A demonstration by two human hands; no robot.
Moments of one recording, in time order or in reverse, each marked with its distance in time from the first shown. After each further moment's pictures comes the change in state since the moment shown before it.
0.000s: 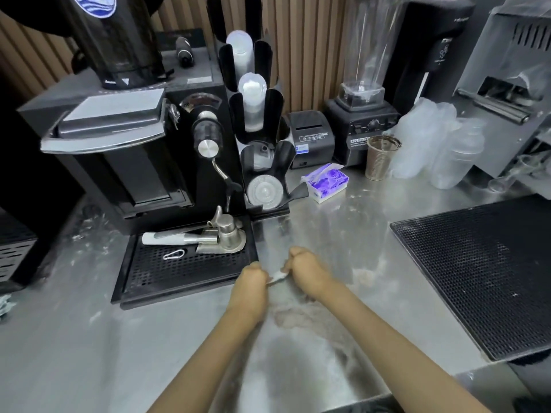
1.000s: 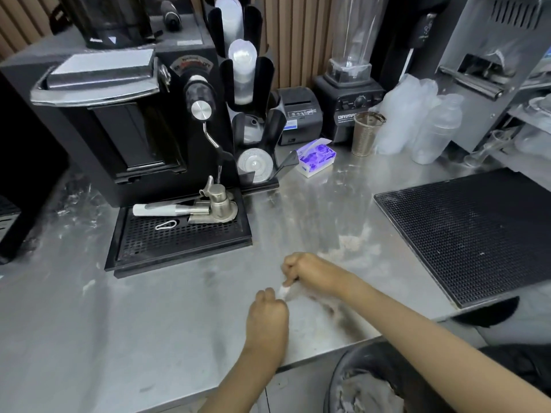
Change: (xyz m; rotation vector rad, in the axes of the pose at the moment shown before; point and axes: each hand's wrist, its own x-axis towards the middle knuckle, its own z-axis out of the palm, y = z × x) left_hand -0.115 0.008 0.036 0.498 -0.123 0.262; right_hand -0.068 0.008 0.002 0.285 -0.267 0.005
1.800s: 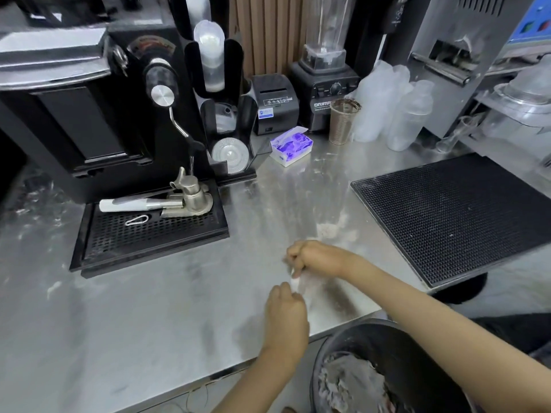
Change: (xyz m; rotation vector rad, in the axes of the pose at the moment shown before) left_hand -0.004 0.059 0.023 -0.168 0.072 0.105; right_hand -0.030 0.022 -0.036 0.005 -0.102 0.110
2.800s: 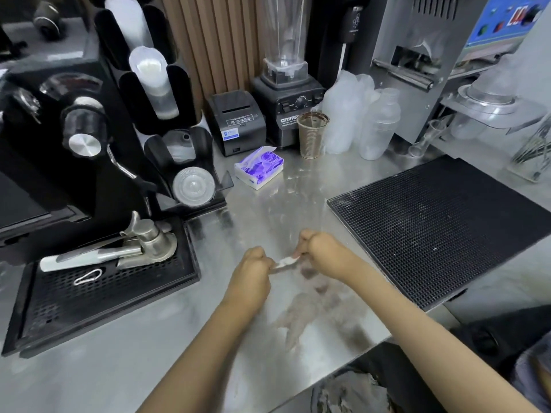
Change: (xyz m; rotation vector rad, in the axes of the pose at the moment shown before) left_hand 0.133 -0.035 -0.038 -0.139 0.134 0.182; right_hand 0.007 0.040 -0.069 -0.449 0.437 -0.131
